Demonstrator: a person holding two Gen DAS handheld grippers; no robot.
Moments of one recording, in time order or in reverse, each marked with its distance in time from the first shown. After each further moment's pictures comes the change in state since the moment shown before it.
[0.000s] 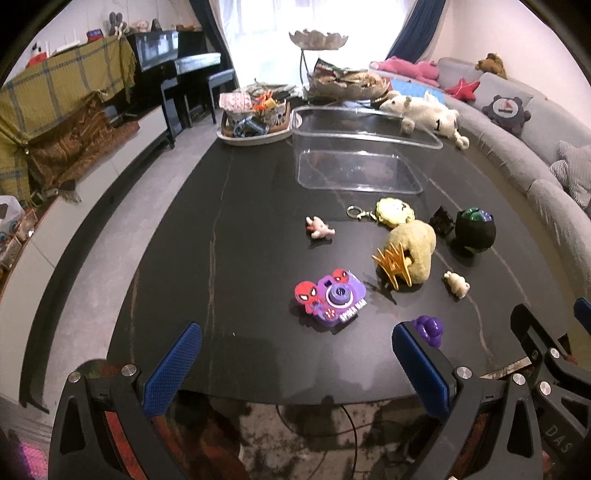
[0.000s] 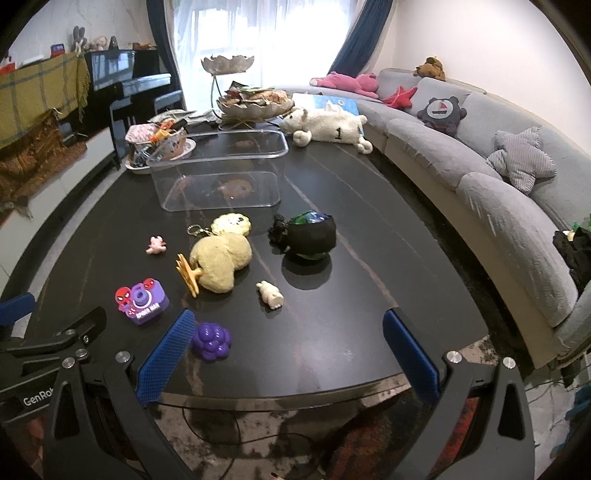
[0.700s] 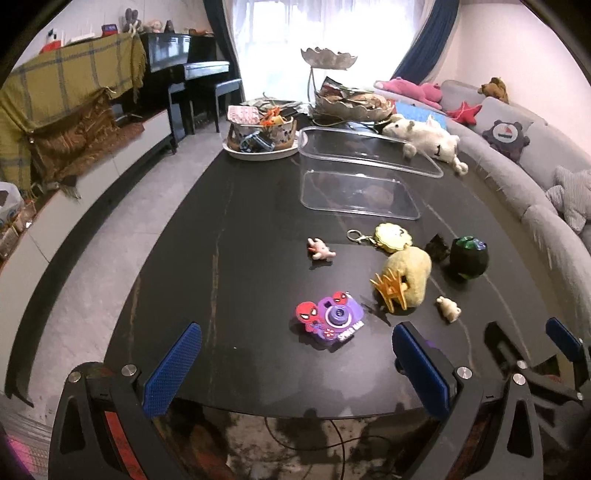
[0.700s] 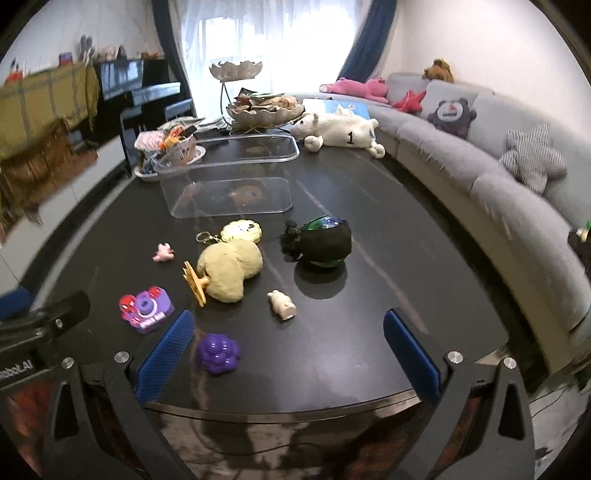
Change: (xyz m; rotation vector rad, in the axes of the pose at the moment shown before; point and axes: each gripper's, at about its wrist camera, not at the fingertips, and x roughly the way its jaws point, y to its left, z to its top) left arm -0.006 0.011 0.008 -0.067 -0.003 -0.052; right arm 0.012 0.001 0.000 -0.007 -0.027 0.033
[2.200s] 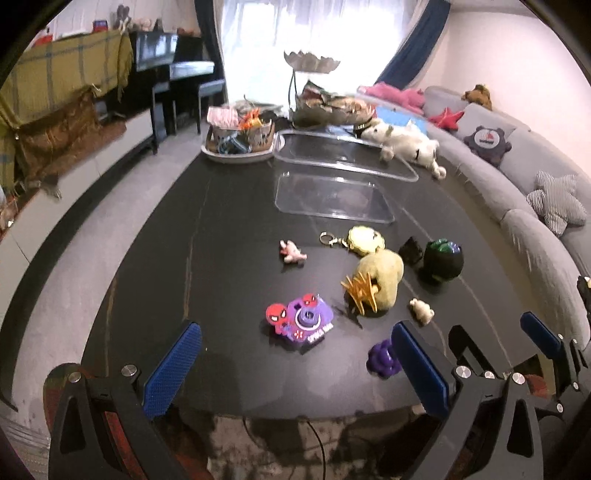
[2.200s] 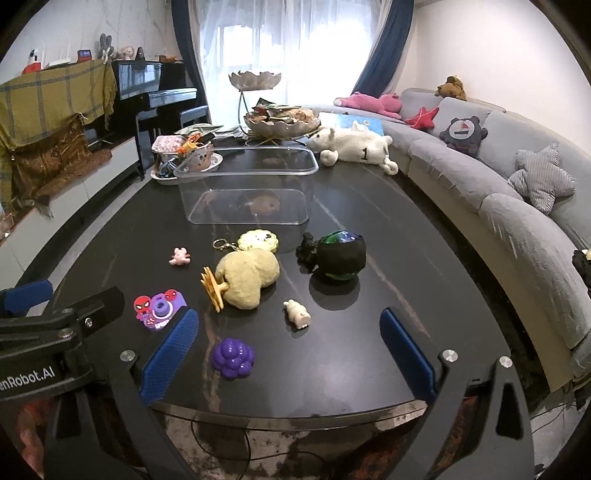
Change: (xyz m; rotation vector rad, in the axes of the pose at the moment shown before) left arm -0.003 -0.008 -0.004 -0.034 -0.040 -0.087; right arm -0.007 0.010 0.000 -0.046 -0.044 0.034
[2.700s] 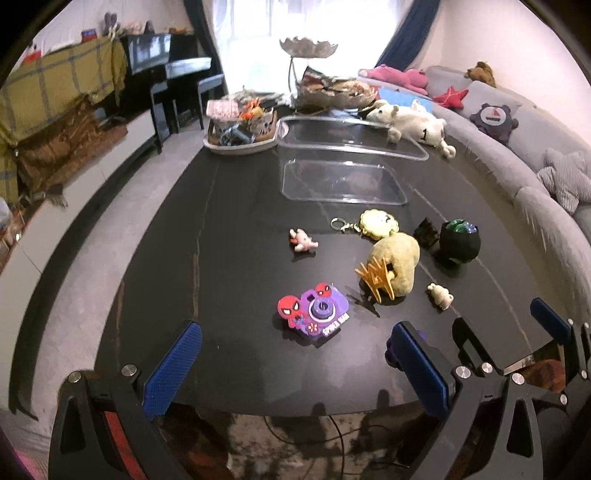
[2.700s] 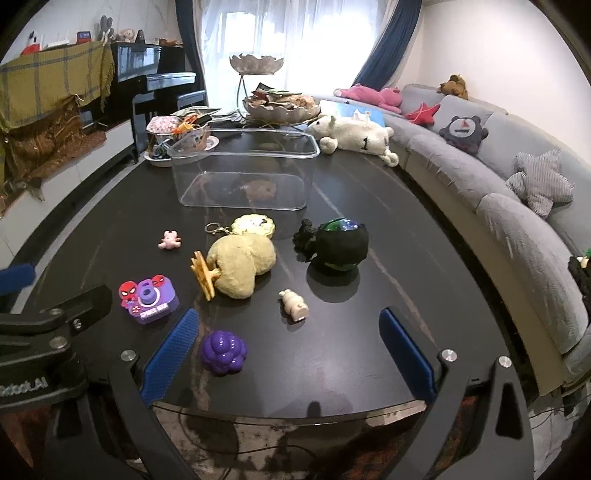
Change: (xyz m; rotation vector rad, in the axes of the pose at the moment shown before) left arm 0.009 -0.007 0.005 0.104 0.042 0.049; right arm 0.016 0.007 -0.003 -0.047 0.039 -0.040
